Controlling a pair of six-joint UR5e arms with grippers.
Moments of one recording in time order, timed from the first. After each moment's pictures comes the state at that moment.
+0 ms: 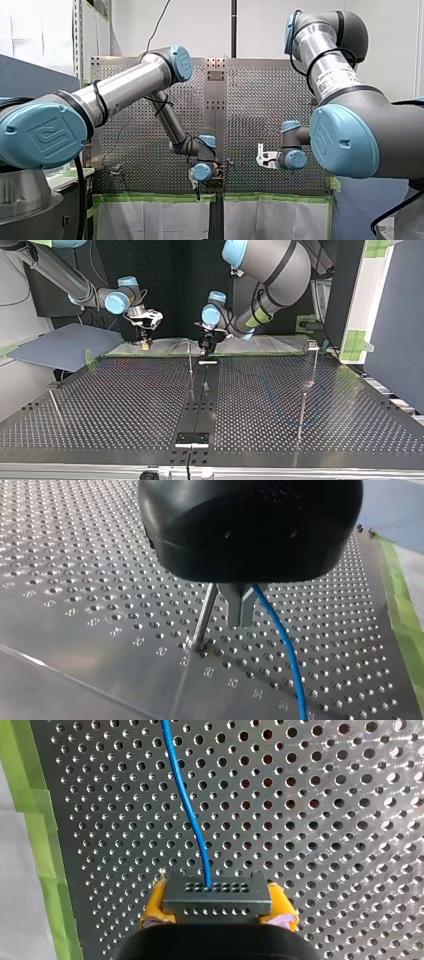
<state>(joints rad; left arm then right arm) -0.54 -2.62 -1.41 -2.39 -1.81 -1.97 1.85 -0.76 1.74 -0.77 1.37 1.62</state>
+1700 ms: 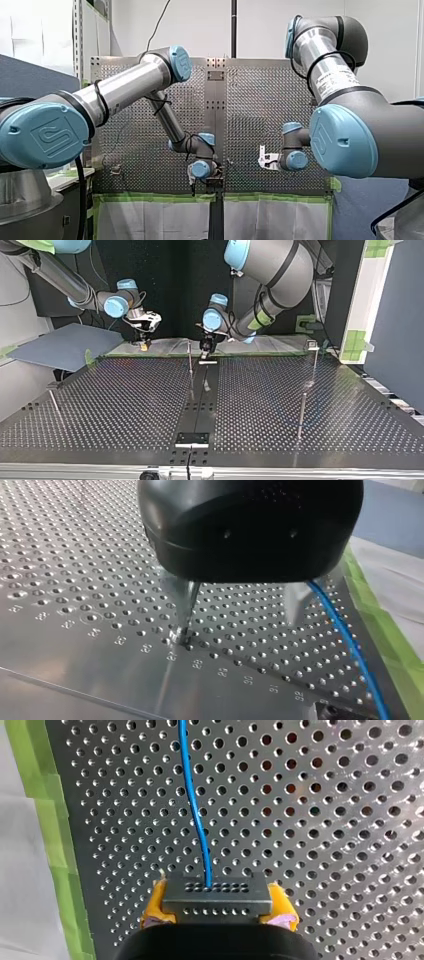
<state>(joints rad) -0.53 -2.62 -1.39 -2.47 -1.77 -1.82 1.84 -0.73 1.70 -0.72 1.37 1.61</state>
